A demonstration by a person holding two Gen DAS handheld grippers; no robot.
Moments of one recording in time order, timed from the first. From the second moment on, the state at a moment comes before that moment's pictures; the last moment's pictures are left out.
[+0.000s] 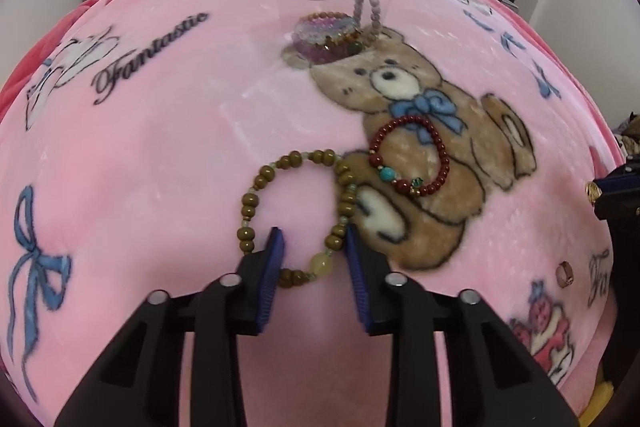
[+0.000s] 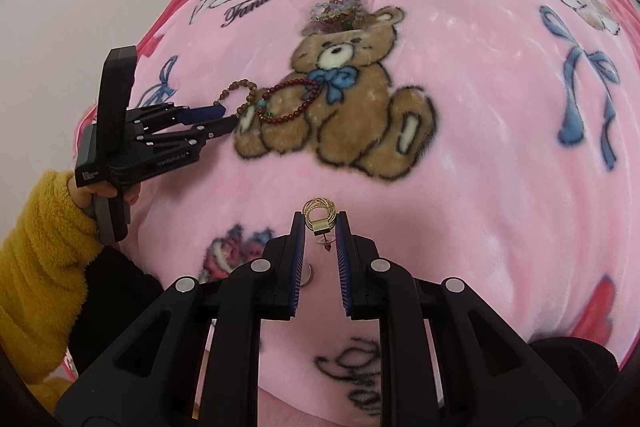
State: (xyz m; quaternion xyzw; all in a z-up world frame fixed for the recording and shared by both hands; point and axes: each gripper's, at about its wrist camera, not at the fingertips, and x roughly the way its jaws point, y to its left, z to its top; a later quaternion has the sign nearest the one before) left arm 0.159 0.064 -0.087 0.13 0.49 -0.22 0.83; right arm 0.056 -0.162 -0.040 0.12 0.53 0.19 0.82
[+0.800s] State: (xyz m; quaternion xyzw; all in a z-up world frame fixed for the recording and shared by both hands) left arm 0.149 0.054 -0.025 0.11 0.41 -0.24 0.87; right arm 0.073 -0.160 -0.002 0.10 0.48 0.21 0.84
